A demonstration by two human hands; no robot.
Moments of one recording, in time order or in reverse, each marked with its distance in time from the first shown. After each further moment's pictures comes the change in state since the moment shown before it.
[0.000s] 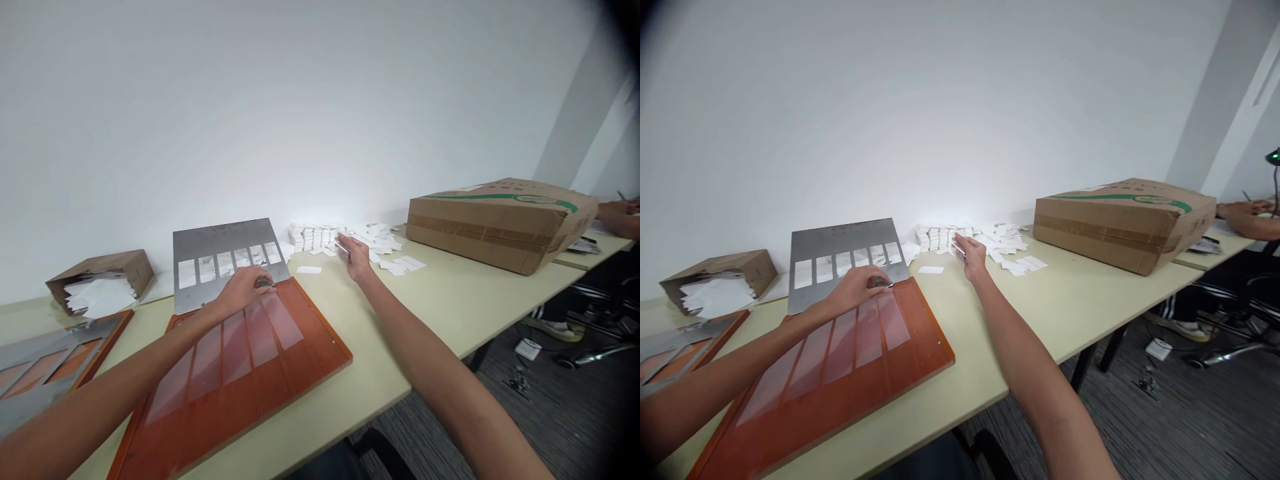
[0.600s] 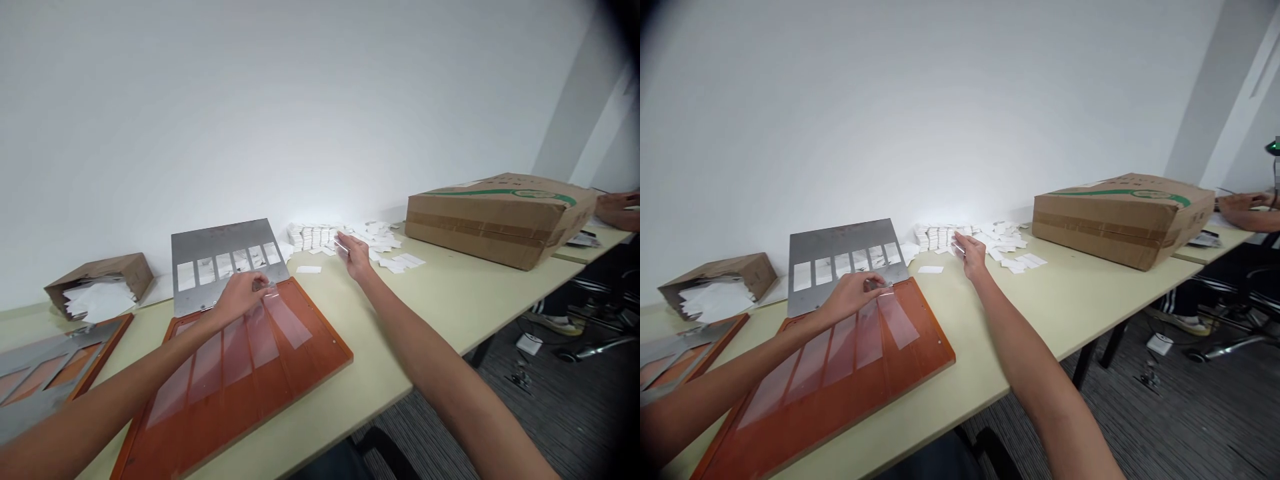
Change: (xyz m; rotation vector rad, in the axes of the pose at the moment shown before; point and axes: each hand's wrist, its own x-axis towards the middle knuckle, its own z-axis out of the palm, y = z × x) left_hand -0.015 0.017 0.000 0.020 0.043 -0.134; right_hand 0.005 0.002 -0.003 0.015 0.013 -0.007
